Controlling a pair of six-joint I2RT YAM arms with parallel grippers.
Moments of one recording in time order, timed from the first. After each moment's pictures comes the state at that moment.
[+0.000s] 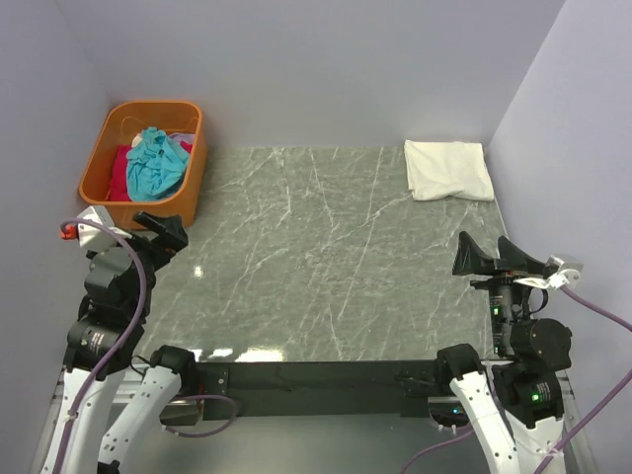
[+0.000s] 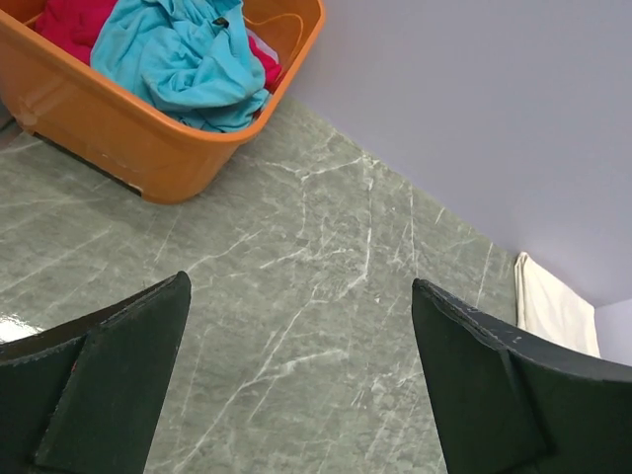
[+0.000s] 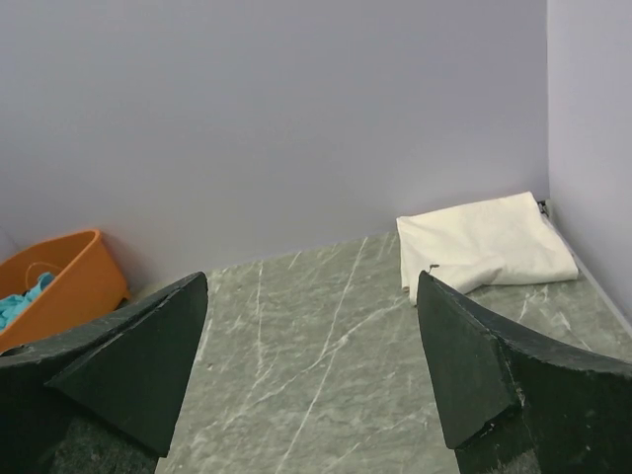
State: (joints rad) left arm -0.24 0.49 0.94 -0.61 -0.43 -0.65; right arm 0.23 0.13 0.73 -0.31 0.25 0.26
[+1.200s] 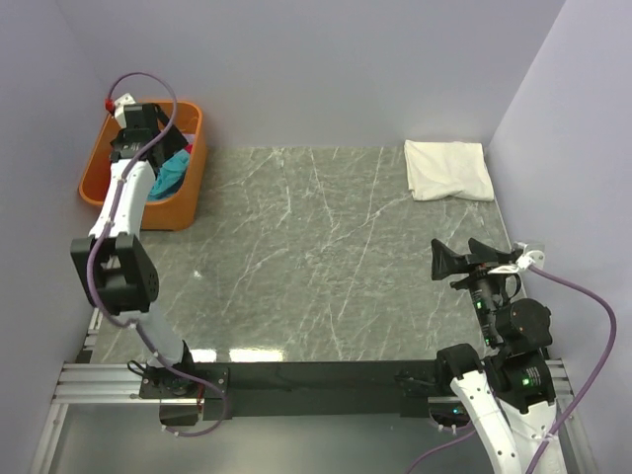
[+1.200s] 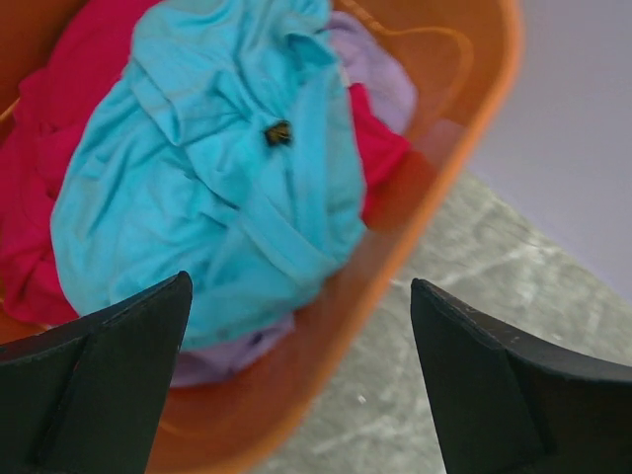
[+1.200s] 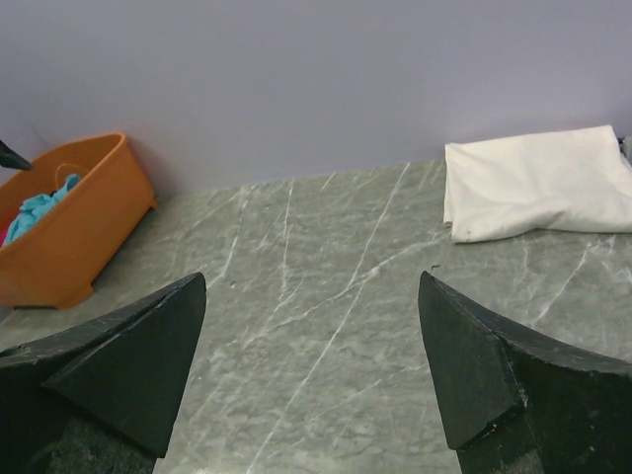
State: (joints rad) left arm 0.08 1.74 1.67 -0.47 -0.27 -0.51; right arm 0.25 0.17 0.66 -0.35 0.10 0.28
